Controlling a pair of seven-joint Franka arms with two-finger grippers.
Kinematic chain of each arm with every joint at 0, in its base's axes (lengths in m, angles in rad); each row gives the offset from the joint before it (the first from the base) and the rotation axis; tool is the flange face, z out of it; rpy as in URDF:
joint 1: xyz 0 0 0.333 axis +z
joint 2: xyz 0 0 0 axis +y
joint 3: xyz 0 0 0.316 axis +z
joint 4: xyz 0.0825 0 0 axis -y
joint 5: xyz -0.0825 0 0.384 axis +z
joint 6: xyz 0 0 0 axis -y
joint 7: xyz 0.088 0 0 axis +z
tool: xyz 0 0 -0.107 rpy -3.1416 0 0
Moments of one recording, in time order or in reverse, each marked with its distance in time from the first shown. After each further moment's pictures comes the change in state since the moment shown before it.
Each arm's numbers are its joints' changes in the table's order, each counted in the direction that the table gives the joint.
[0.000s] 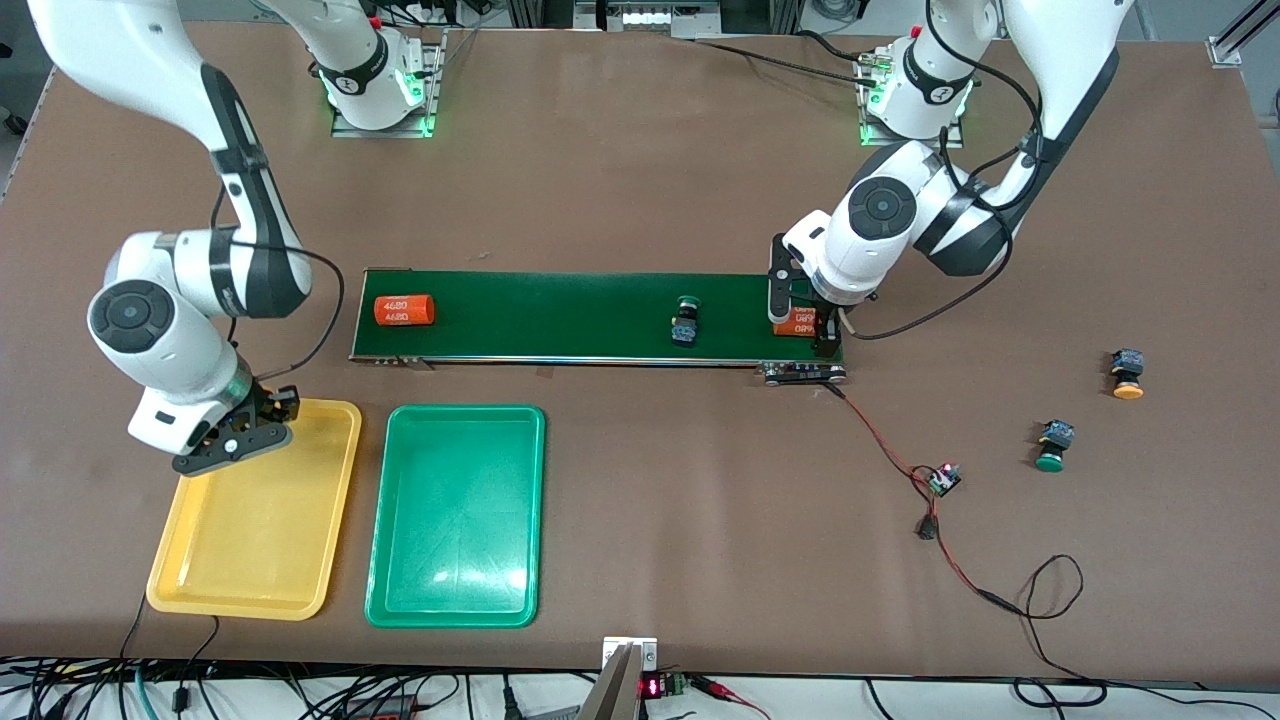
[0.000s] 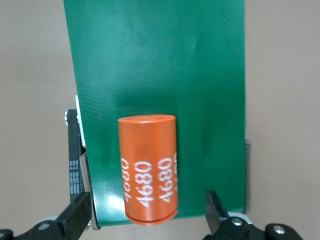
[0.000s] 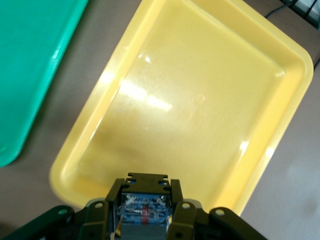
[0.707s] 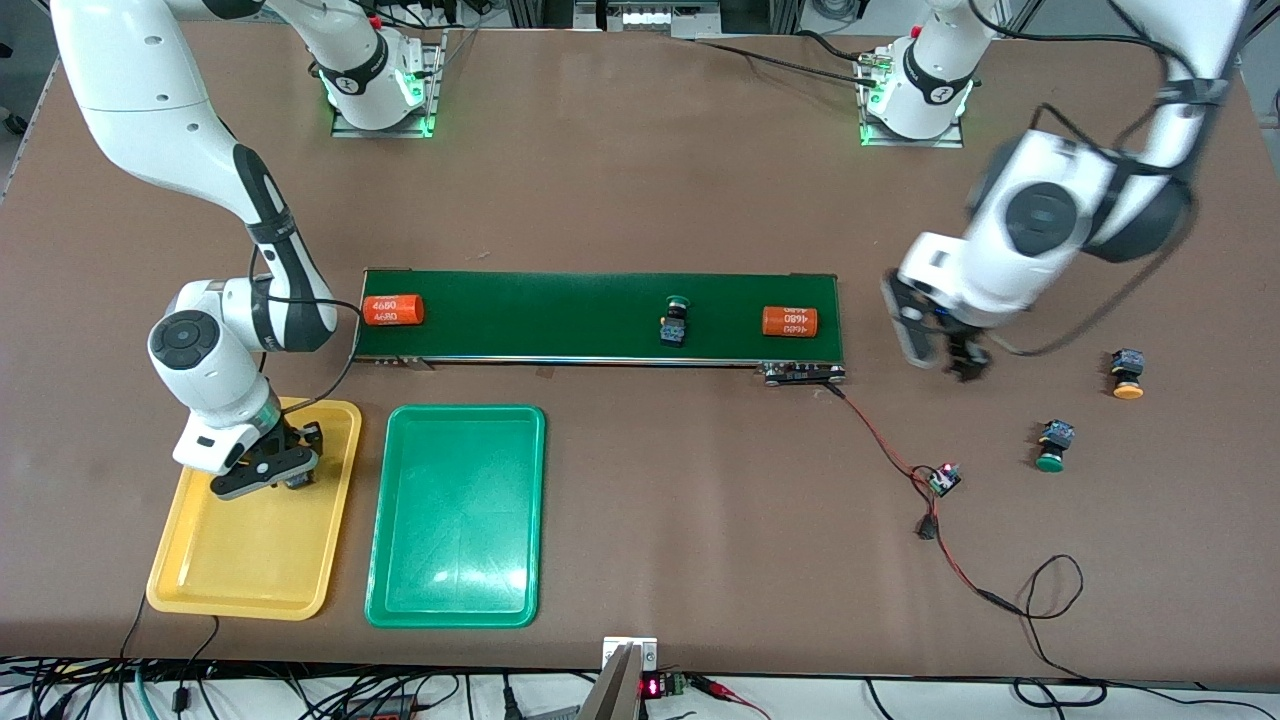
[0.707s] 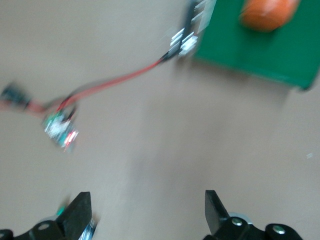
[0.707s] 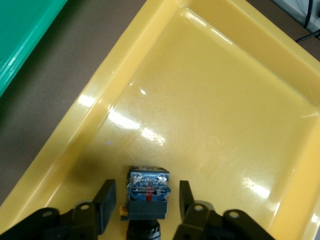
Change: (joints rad) left arm 0.305 -0.111 0.022 0.113 -0.018 -0.169 0.028; right arm -0.046 0.170 0.024 0.000 0.000 0.325 0.036
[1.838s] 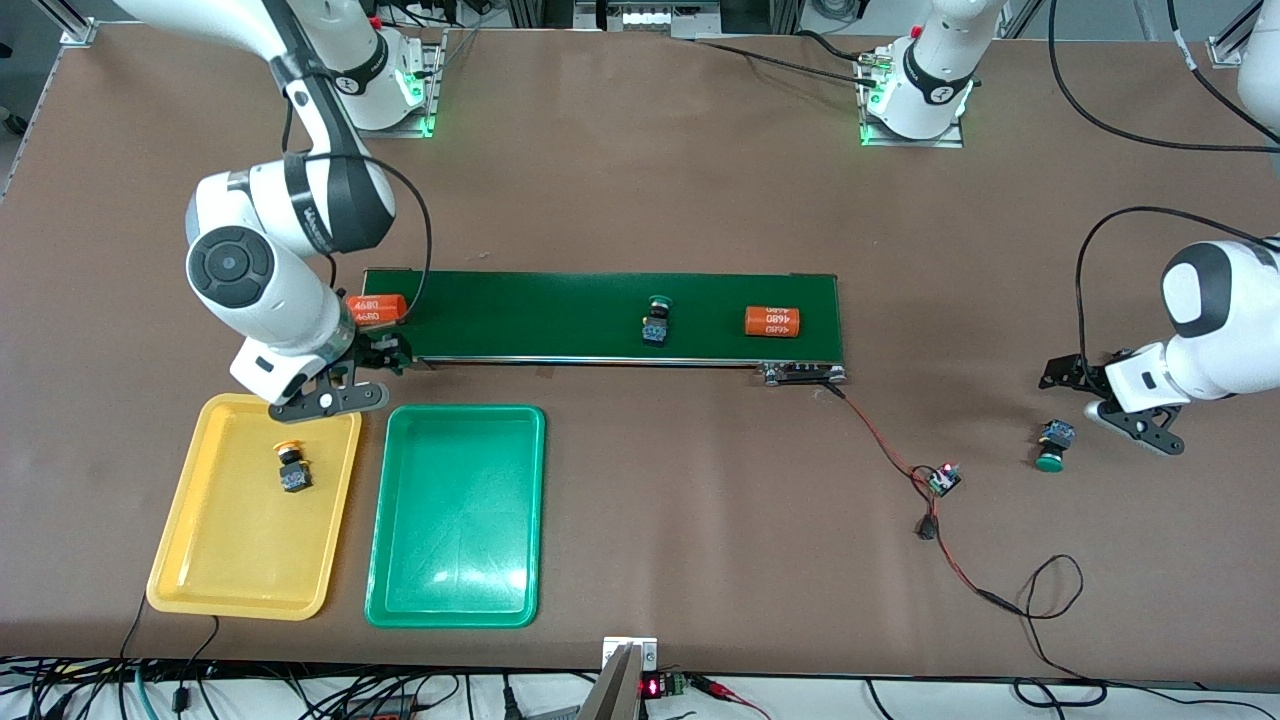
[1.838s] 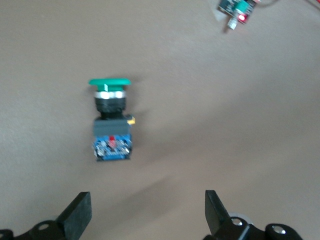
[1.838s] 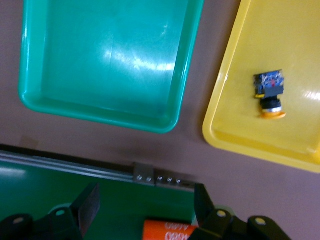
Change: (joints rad) left arm 0.199 0.393 0.188 0.233 -0.052 0.092 0.340; right arm 0.197 -0.349 0.099 0.025 0.140 -0.747 -0.449
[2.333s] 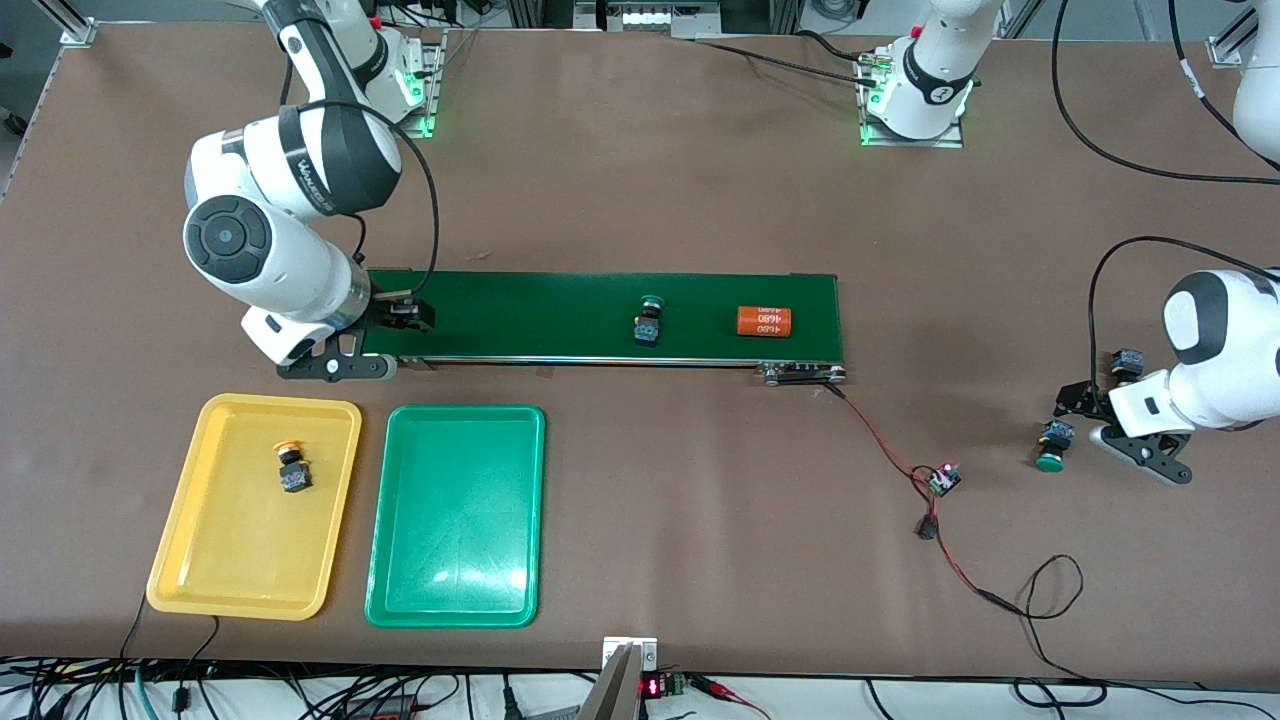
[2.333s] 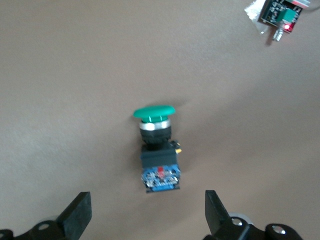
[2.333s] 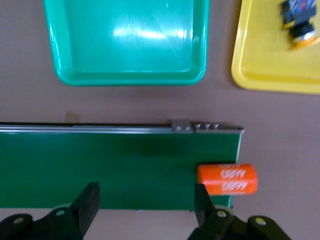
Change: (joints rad) left arm -0.059 0.096 0.034 0.137 0.121 0.005 -0.033; right arm 0.041 -0.061 0.000 -0.002 0.128 -0.152 -0.190
